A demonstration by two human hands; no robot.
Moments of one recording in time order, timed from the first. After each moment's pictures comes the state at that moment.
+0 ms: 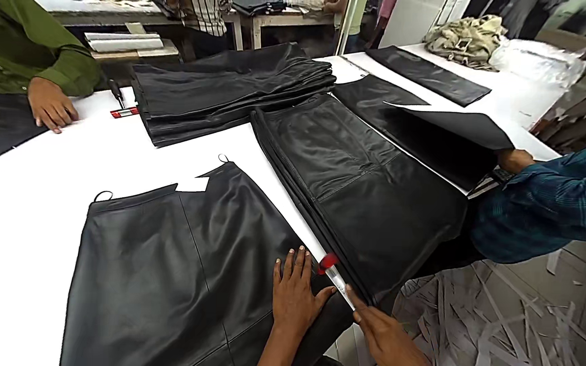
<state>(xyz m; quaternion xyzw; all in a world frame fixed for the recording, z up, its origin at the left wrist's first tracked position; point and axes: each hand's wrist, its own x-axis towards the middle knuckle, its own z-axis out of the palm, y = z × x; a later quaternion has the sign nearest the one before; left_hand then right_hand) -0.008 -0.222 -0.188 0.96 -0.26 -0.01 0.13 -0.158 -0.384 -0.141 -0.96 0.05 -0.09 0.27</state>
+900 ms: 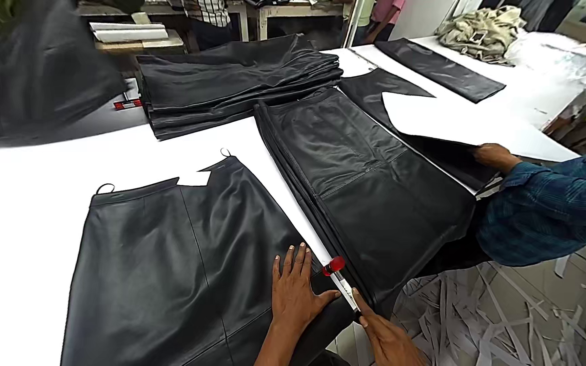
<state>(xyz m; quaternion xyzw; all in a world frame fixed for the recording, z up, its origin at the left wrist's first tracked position) -0.007 -0.226 -0.181 0.96 -0.25 -0.06 0.13 -0.175 -0.383 -0.134 -0.96 0.09 -0.05 0.26</state>
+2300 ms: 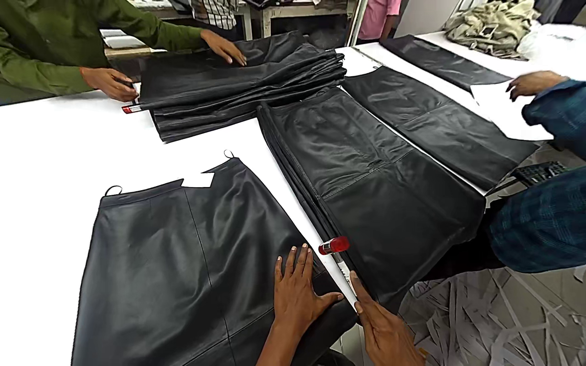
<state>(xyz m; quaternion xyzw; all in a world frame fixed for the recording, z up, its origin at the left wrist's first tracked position) -0.006 -0.226 -0.179 0.96 -0.24 -0.07 0.13 -0.137 -0.373 -0.128 -0.96 0.08 -0.10 0.25</state>
